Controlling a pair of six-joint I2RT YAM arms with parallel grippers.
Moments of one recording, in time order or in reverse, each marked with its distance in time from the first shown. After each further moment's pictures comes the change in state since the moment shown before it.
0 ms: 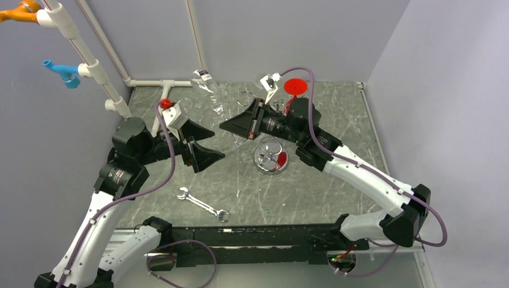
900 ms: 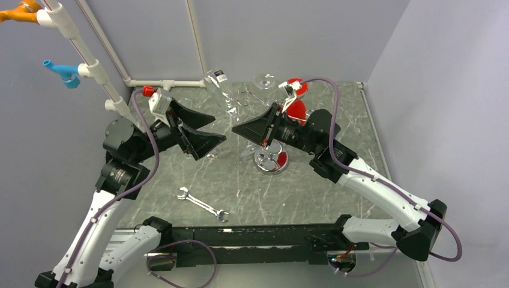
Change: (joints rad) left arm 0.000 0.002 0.004 0.273 -0.084 -0.308; right arm 0.000 -0.164 -0.131 0.066 0.037 -0.068
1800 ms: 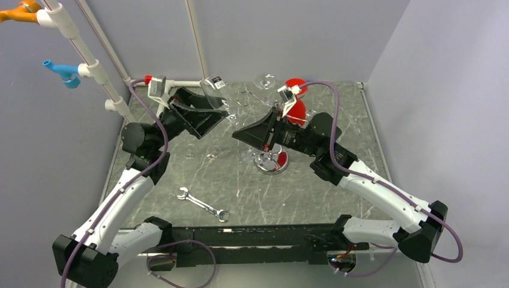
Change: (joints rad) left arm 0.001 0.171 -0.198 0.817 -0.055 -0.581; right arm 0.003 -0.027 -0.049 0.043 -0.058 -0.017
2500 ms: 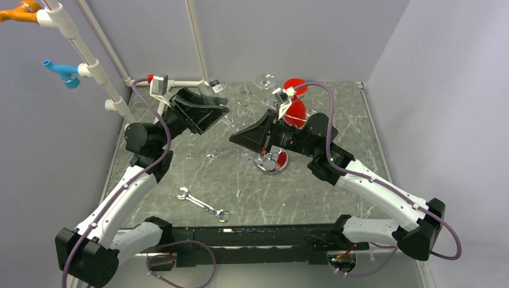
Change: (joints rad) left arm -0.014 0.040 -0.008 0.104 -0.014 -0.077; right arm 0.016 0.021 0.000 0.015 -0.035 -0.021
